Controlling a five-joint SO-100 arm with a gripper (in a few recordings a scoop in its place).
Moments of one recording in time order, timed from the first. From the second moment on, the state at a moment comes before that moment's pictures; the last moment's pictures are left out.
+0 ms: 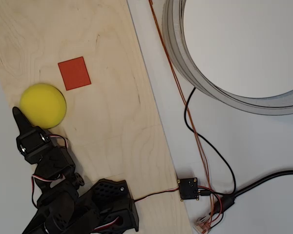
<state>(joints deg) 72.3 77.1 167.2 -65.7 19.5</state>
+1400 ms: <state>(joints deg) 85.8 74.3 157.9 -64.3 10.0</state>
